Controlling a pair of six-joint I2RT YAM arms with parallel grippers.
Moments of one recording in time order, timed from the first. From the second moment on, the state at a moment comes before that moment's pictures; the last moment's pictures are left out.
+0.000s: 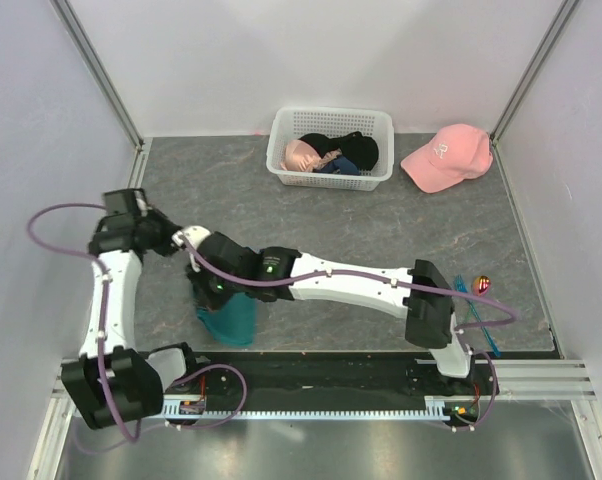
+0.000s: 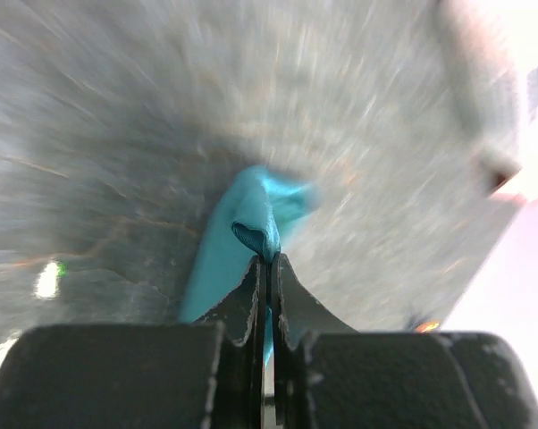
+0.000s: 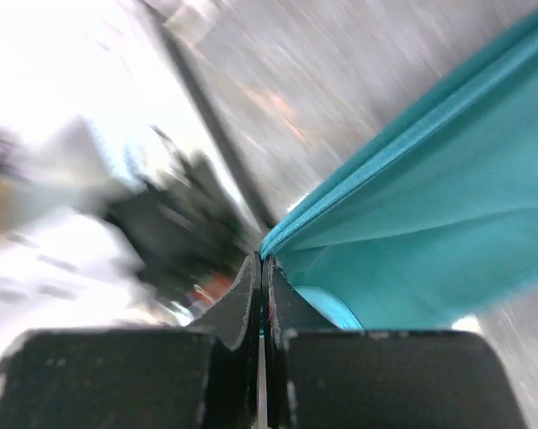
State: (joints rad) left arm 0.15 1.14 0.91 -0.68 0.30 -0.75; right arm 1.30 1.99 1.79 -0.49 -0.01 0.47
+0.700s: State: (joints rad) left arm -0.18 1.49 1.06 -0.54 0.20 -0.65; right arm 0.99 1.93 0.88 0.64 -0.47 0.95
